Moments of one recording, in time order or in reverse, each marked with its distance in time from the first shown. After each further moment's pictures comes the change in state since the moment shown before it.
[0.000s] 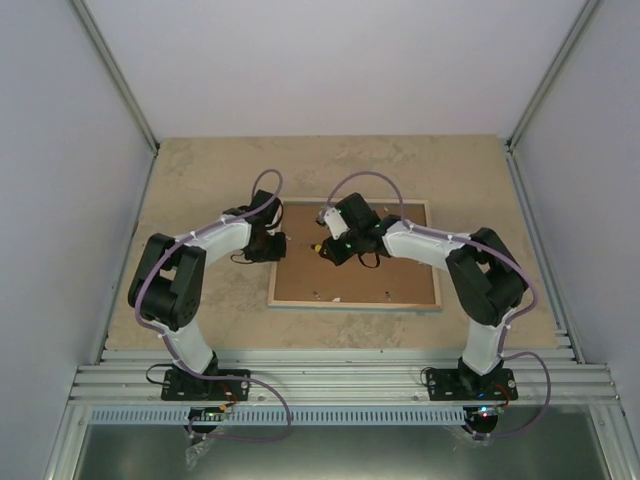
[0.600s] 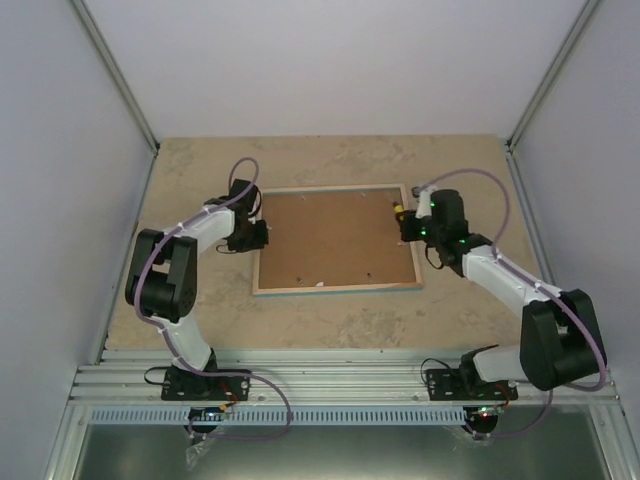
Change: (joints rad) left arm 0.148 0.025 0.050 -0.029 -0.002 0.024; right arm -0.344 -0.496 -0.403 0.254 0.129 0.133
